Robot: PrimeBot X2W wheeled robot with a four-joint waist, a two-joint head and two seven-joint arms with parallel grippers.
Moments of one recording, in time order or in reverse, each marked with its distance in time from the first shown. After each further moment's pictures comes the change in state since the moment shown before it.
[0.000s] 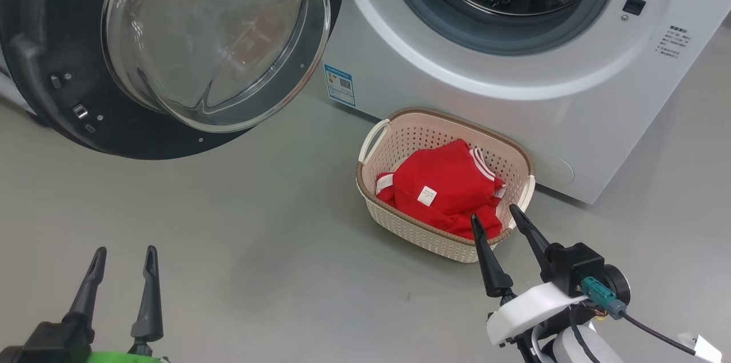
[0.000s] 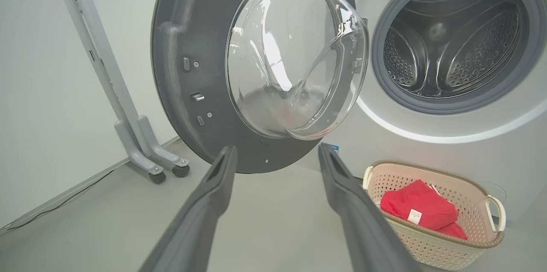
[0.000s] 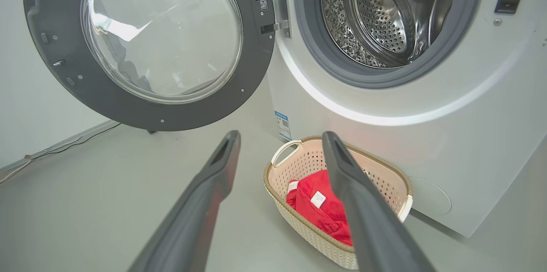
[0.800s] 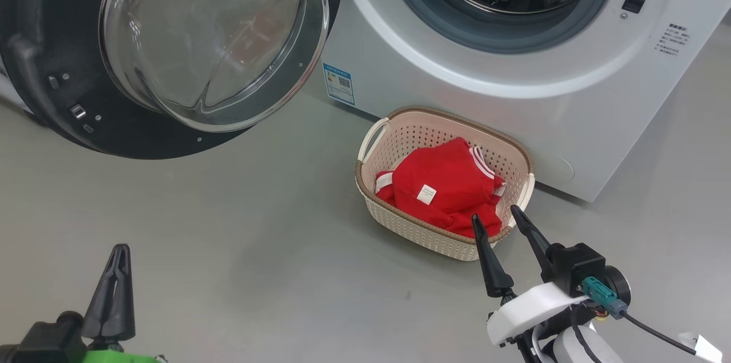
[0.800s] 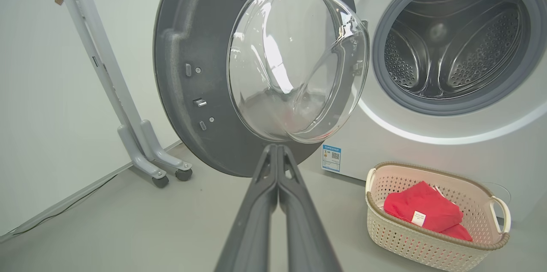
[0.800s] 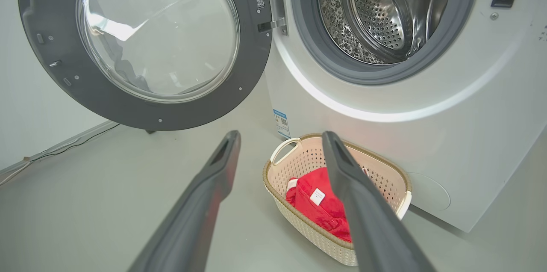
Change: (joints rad) left arm 0.001 -0.003 0.010 -0.012 0.016 0.000 0.000; right arm 0.000 0.000 0.000 0.006 0.010 -0.003 0.000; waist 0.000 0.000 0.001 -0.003
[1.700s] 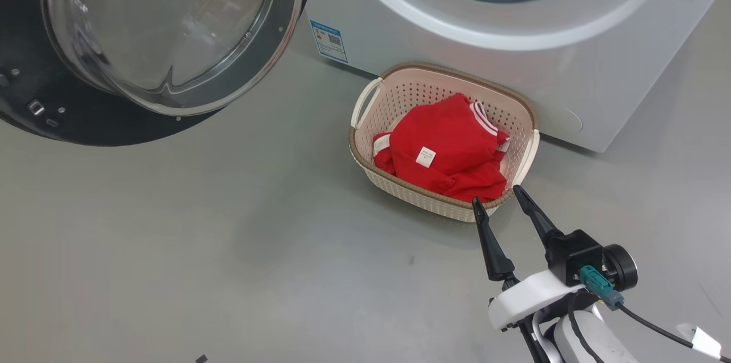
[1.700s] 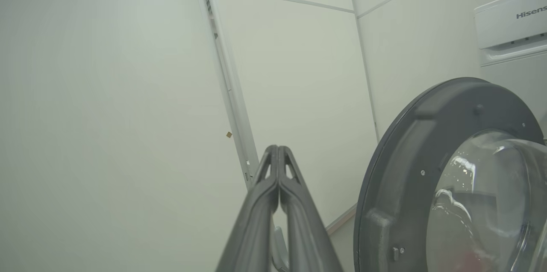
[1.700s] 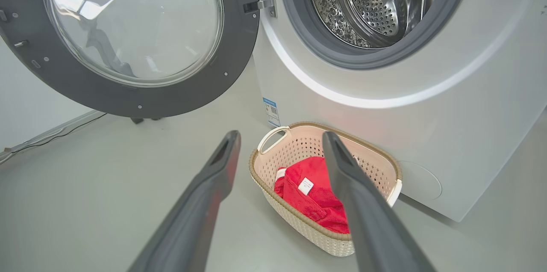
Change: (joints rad) left arm -0.237 0.364 0.457 0.018 -0.235 0.000 -0.006; right arm -0.030 -0.010 -0.001 -0.032 -0.087 -0.045 0.000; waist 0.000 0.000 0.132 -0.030
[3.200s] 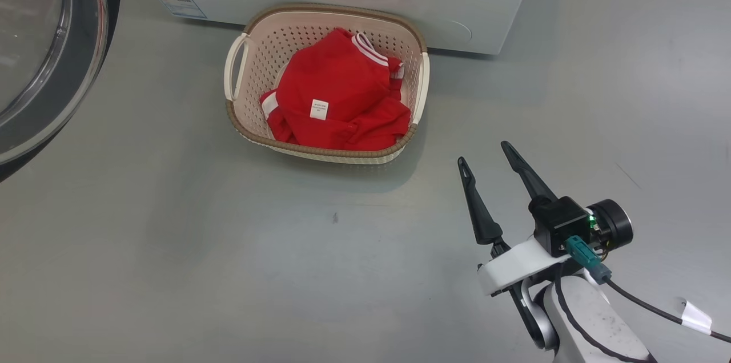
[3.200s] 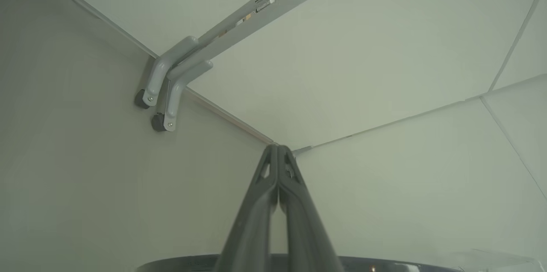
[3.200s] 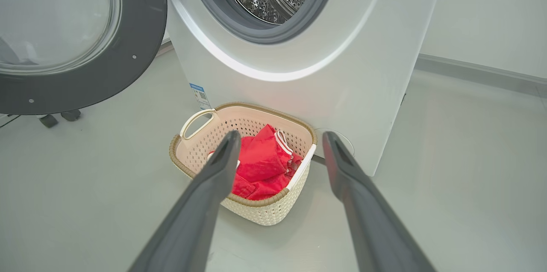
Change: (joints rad) left arm -0.527 0.312 0.360 0.883 -0.884 0.069 0.564; right arm -0.109 -0.005 0.045 -0.022 -0.065 -0.018 0.000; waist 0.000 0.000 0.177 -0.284
